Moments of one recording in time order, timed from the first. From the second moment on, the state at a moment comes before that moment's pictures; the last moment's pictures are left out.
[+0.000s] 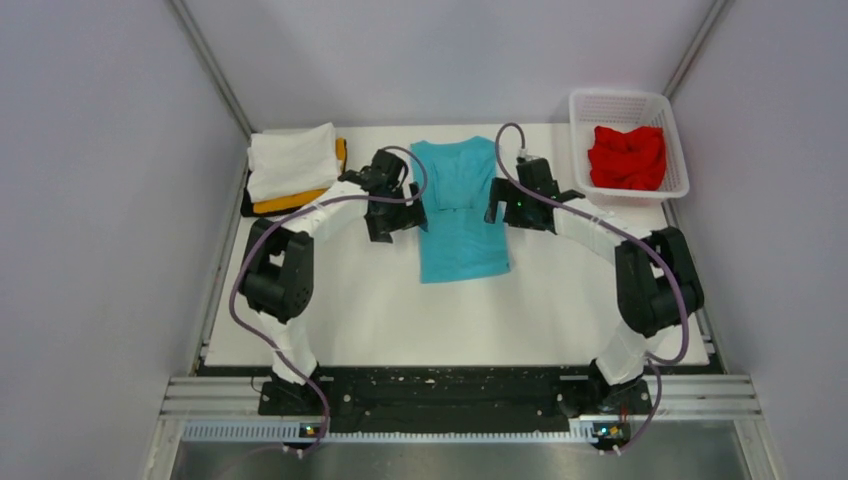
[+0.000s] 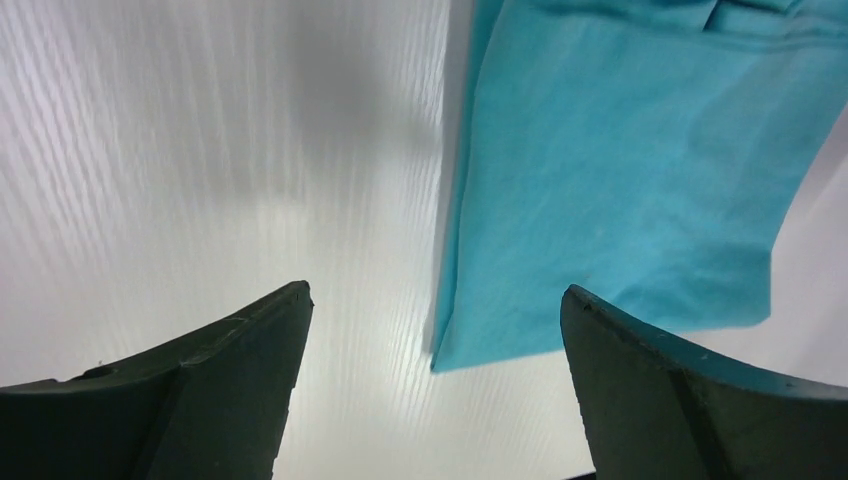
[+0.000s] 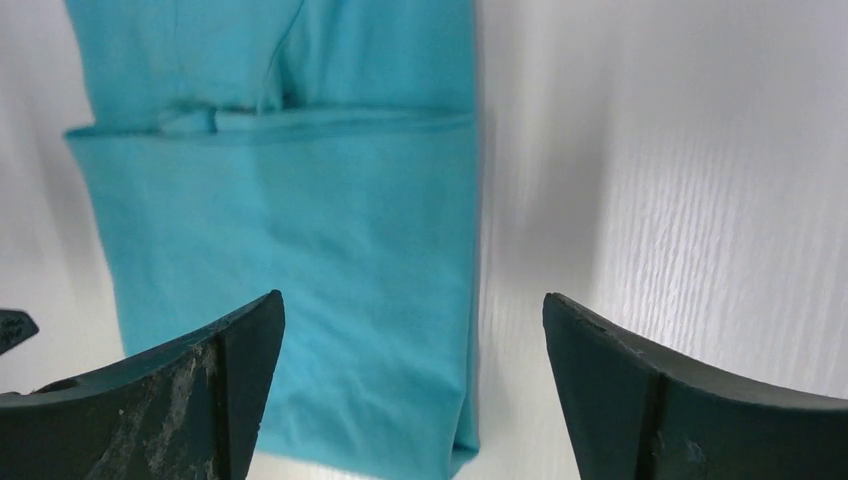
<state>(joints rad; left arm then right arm) -0.42 1.92 1.48 -0.67 0.09 -0.65 0.37 1.75 1.18 -0.26 0.04 0.45</state>
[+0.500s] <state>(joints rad) -0.49 1.72 1.10 -0.56 0.17 -0.75 0.37 1.52 0.81 -0.25 -0.14 0.51</state>
